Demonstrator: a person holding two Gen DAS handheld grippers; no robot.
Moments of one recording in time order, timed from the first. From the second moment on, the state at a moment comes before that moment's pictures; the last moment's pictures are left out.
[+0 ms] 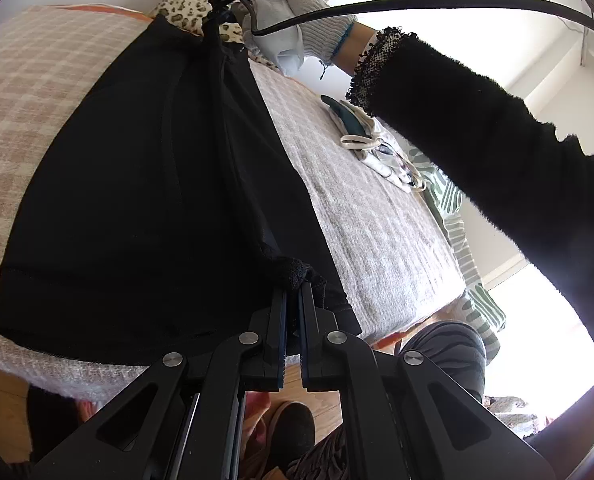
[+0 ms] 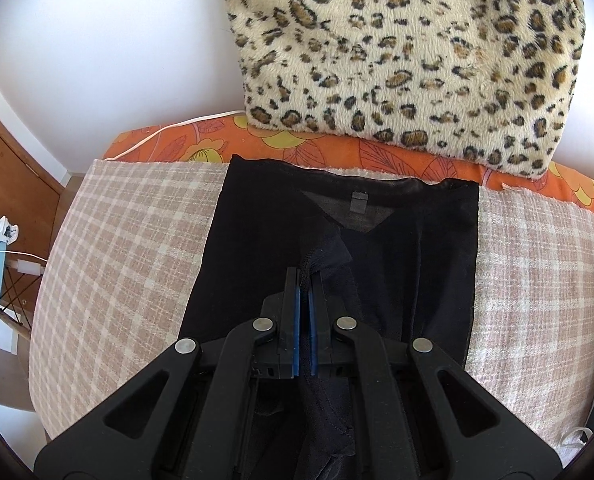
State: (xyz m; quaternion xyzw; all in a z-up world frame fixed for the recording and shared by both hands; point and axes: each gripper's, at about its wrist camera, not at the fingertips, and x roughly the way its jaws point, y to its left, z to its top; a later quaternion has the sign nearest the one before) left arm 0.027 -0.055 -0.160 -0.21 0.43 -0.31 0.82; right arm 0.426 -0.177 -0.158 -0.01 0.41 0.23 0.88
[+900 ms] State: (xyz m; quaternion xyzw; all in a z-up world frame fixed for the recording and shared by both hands) left arm 0.082 0.047 -0.097 -0.16 0.41 -0.22 0.87; right arm 0.335 -0.350 -0.202 0.14 0.43 0.29 0.84
